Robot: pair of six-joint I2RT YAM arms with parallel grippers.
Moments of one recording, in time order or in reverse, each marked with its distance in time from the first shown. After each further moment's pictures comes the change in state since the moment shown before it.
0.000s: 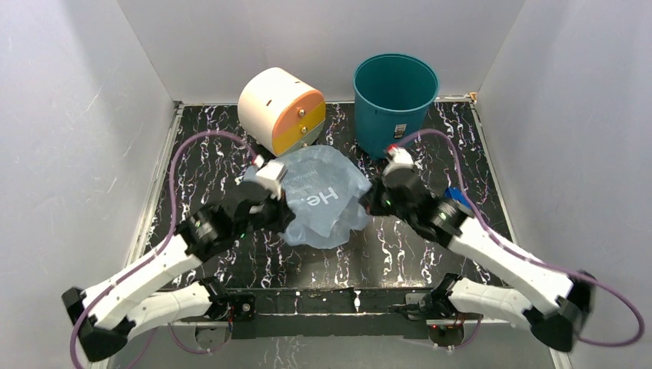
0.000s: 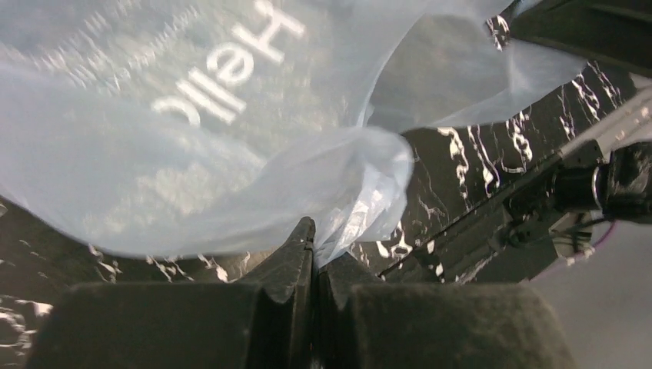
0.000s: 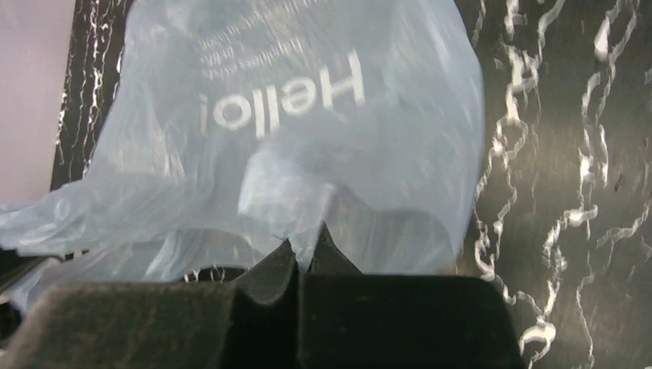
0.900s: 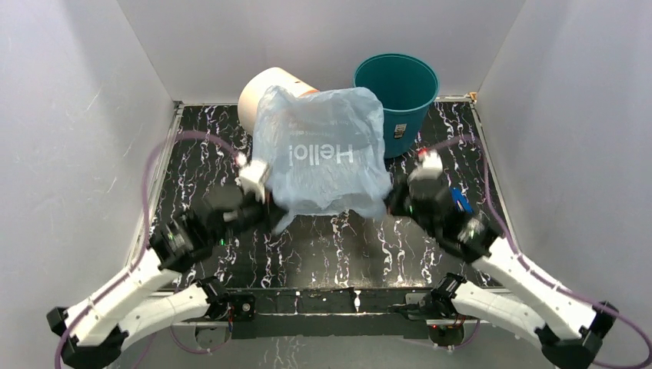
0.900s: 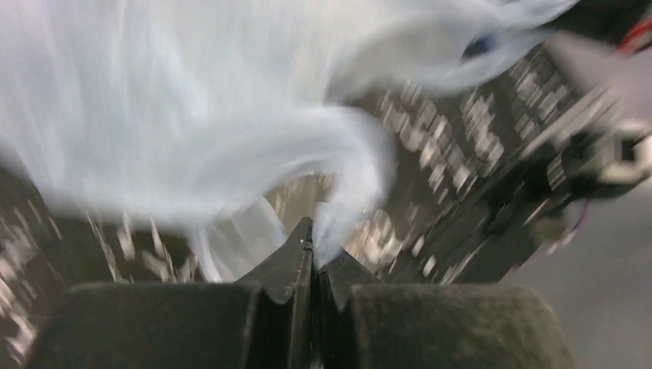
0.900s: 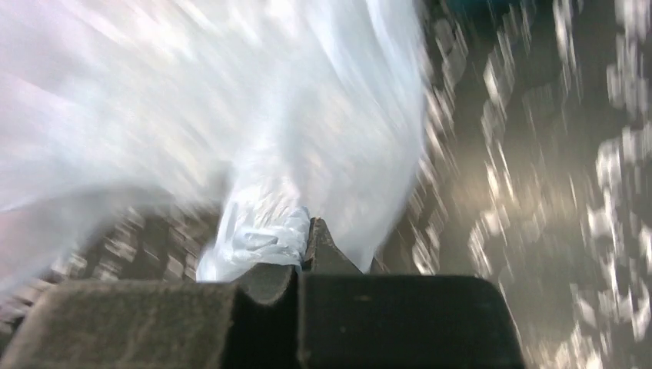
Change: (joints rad) left arm -0.003 -0.199 -0.095 -0.060 0.037 0.048; right arm -0.030 -0.229 -0.156 -0.076 0.109 -0.025
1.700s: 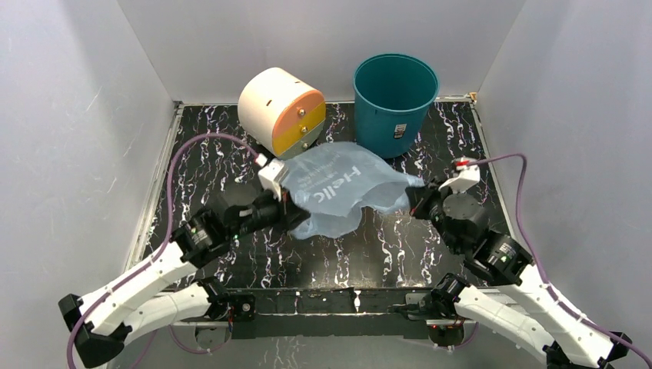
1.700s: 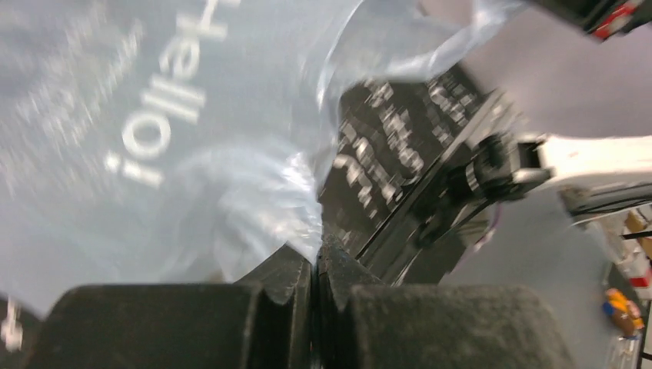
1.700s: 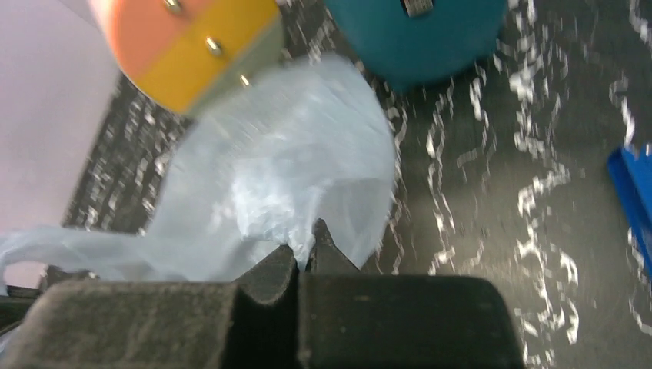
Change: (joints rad) left arm 0.000 0.165 0.049 0.219 0.151 -0.024; right arm 0.000 -0.132 0.099 -0.024 0.186 -0.085
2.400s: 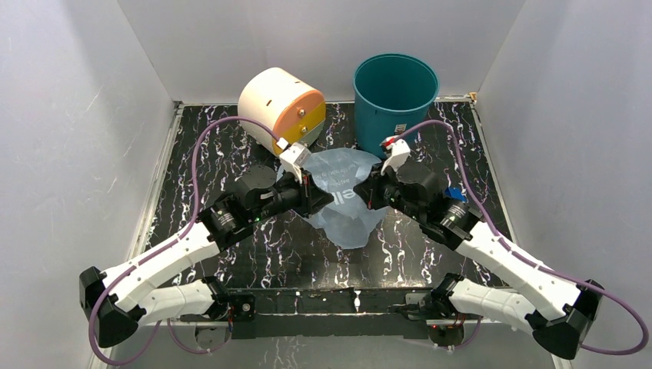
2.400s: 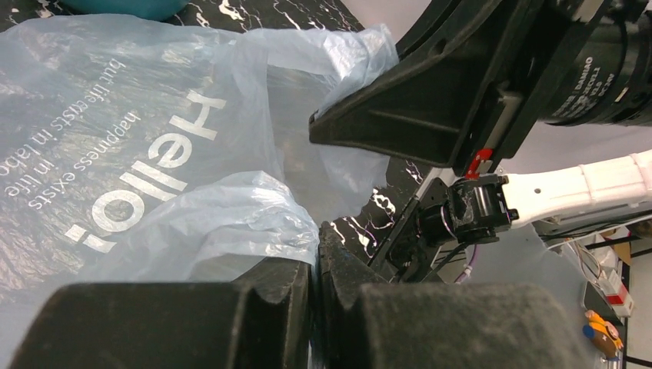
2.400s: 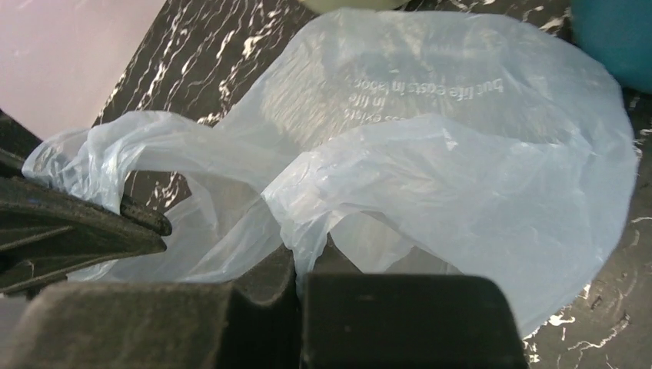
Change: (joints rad) left arm 0.000 0.253 0.165 0.257 0.070 0.008; right arm 0.000 0.381 0.166 0.222 -0.416 -0.187
